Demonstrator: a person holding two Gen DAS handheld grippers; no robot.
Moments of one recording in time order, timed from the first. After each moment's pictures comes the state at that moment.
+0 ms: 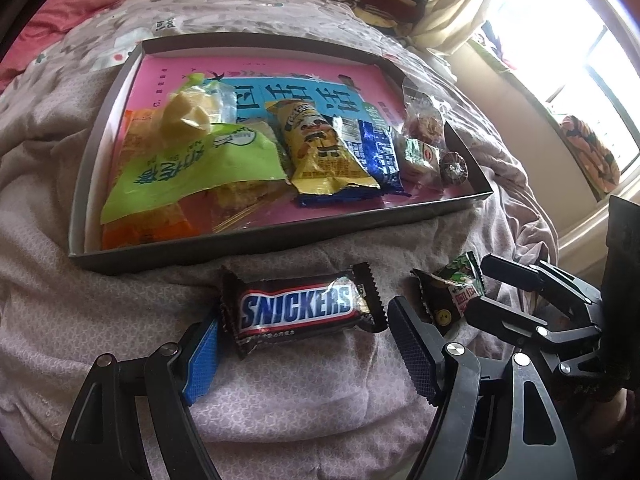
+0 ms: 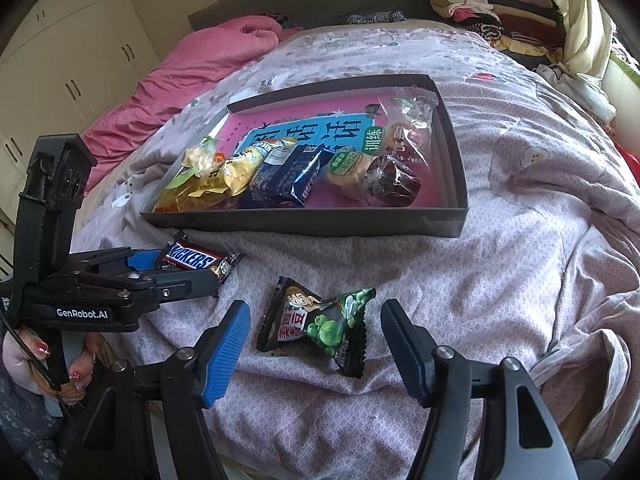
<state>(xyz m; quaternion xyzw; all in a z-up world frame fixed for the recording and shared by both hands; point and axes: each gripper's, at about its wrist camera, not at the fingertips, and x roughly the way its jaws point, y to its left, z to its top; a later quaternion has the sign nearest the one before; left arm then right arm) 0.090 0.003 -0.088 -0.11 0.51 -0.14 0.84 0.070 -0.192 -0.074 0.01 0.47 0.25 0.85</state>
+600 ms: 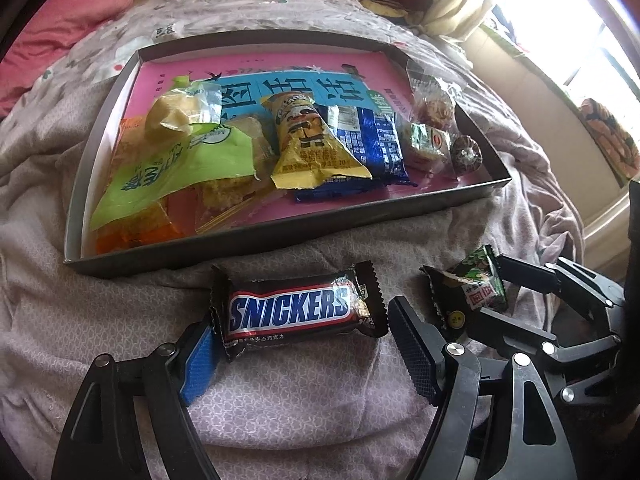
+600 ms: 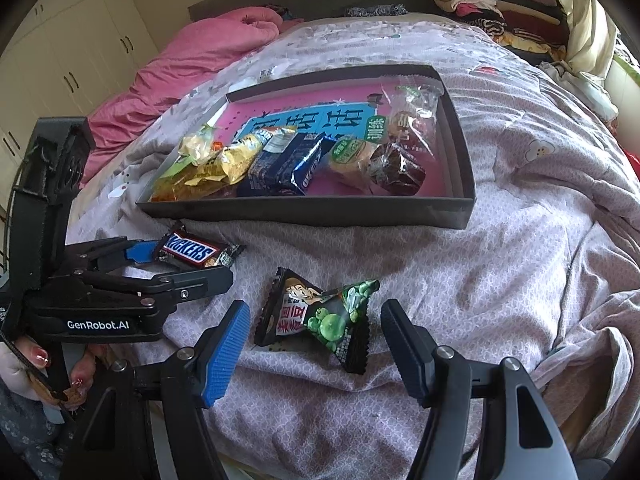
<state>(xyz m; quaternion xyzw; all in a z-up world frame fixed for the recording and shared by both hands) 0.094 -0.021 -0.092 -0.06 0.52 -0.10 0.84 0.071 -0.187 -0.080 0.00 0.48 0.25 0.84</state>
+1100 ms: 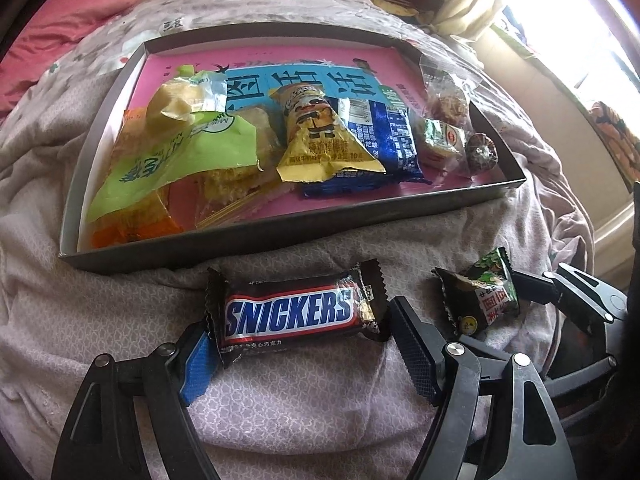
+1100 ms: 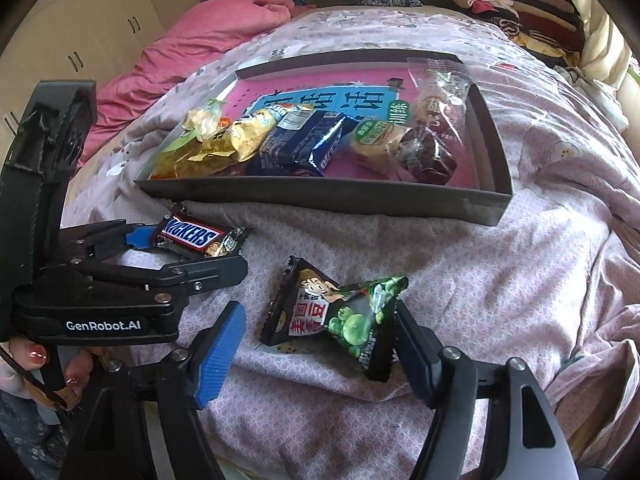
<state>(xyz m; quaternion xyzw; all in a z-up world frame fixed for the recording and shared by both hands) 0.098 -0.022 -0.100 -0.06 0.53 -0.08 0.84 0.072 -0.169 -0.091 -0.03 0.50 0.26 0.83</state>
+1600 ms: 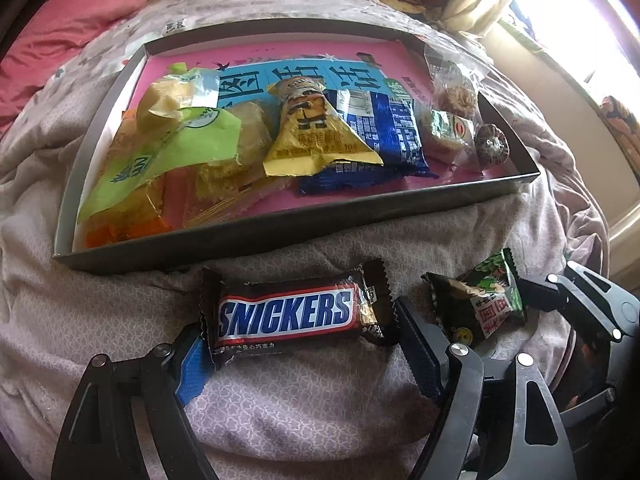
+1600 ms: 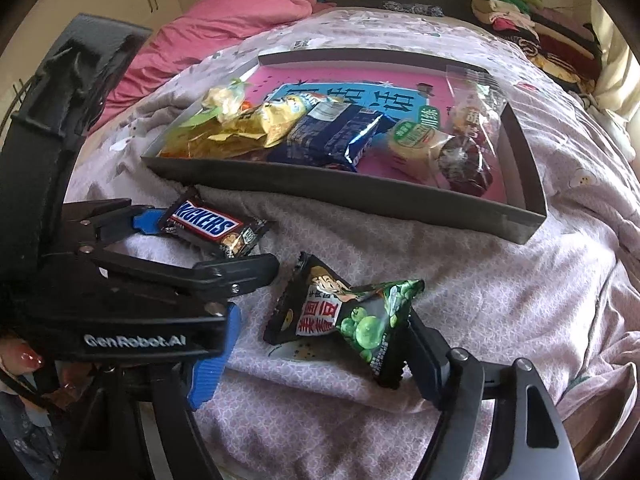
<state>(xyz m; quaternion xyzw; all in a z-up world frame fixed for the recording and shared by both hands) 0.100 -0.033 -0.105 -0.05 0.53 -0.06 0.85 0.068 -0.145 -0.098 -0.08 0.49 0.27 0.83</state>
